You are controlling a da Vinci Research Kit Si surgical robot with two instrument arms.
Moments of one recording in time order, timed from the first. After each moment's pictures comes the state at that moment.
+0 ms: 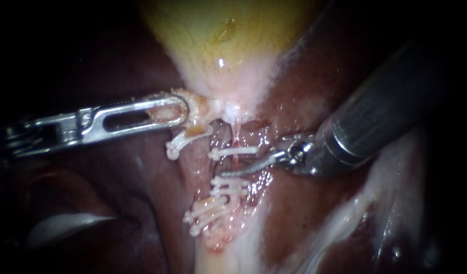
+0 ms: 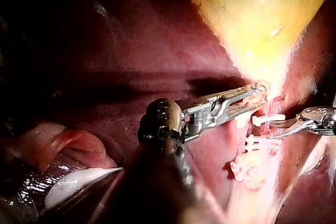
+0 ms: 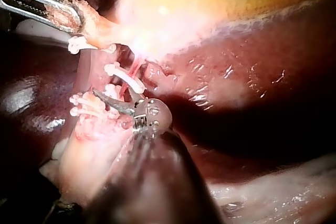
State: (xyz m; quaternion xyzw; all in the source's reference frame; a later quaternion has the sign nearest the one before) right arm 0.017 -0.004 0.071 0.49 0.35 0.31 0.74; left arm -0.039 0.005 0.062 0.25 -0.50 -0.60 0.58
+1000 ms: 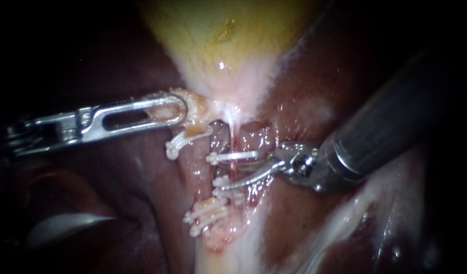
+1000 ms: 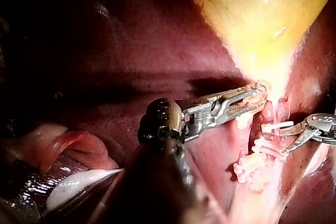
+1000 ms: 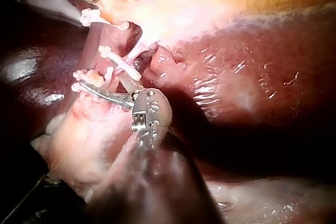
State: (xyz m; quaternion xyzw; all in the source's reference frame) right arm 0.017 -0.005 0.071 0.48 0.49 0.15 0.71; left arm -0.039 0.006 0.063 0.25 -0.50 -0.60 0.58
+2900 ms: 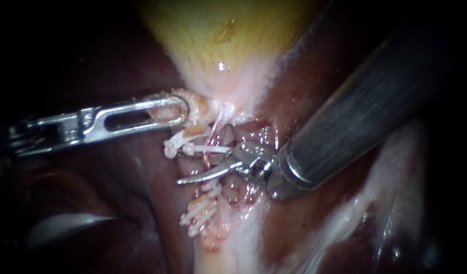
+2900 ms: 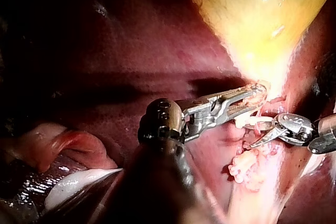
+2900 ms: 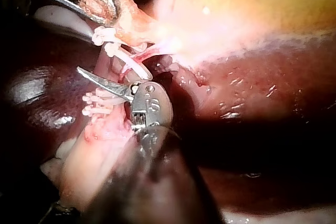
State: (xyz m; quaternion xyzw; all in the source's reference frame) right arm 0.025 -0.006 0.073 0.43 0.57 0.18 0.68; left arm -0.039 0.005 0.063 0.25 -0.50 -0.60 0.58
